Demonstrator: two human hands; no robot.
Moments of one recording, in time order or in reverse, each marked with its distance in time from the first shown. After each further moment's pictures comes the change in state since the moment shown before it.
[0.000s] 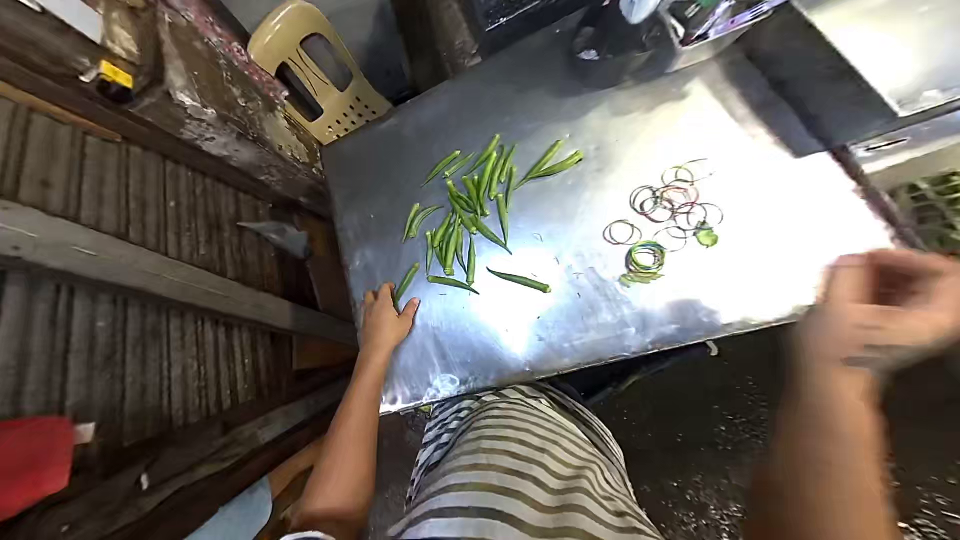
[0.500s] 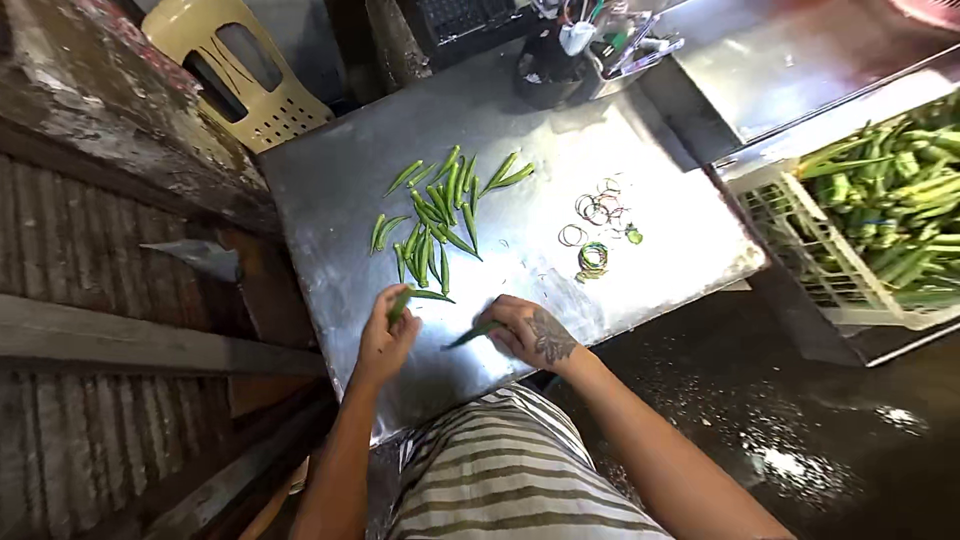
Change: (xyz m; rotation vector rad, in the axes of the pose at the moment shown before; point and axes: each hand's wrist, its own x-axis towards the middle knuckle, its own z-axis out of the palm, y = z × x) left_hand -0.009 0.004 0.011 -0.883 -0.179 0.613; right_hand -0.101 -0.099 0.156 -0.028 -0.950 -0.632
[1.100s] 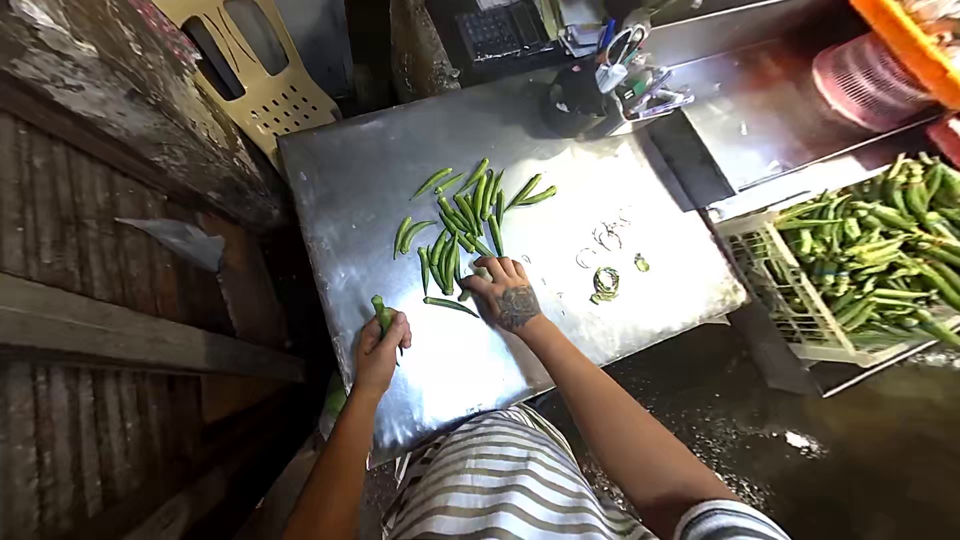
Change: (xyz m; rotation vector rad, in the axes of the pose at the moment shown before) left_hand -0.008 -0.040 -0.035 -0.676 0.169 -0.012; right_hand 0.104 0.005 0.037 -0.611 0.259 -0.006
